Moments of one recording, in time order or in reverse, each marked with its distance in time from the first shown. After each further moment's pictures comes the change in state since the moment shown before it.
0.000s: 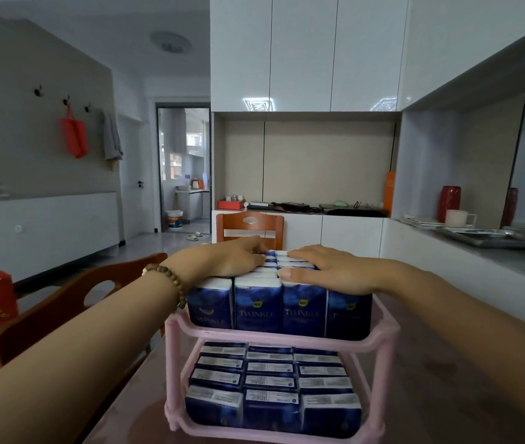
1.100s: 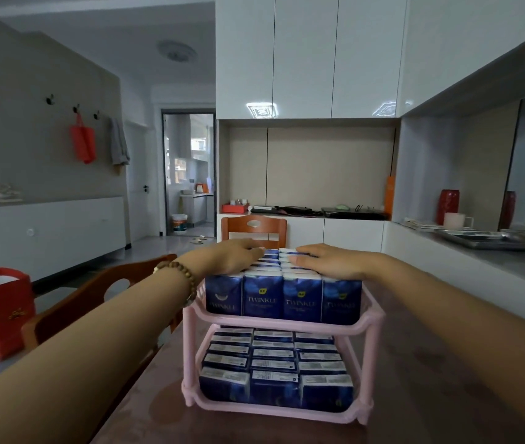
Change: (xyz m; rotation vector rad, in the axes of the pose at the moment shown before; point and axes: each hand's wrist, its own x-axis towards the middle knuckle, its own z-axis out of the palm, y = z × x) left_hand -0.031 0.002 -0.004 -0.049 0.056 -0.027; right_hand -0.018 -0.018 -0.010 0.227 0.003 0.061
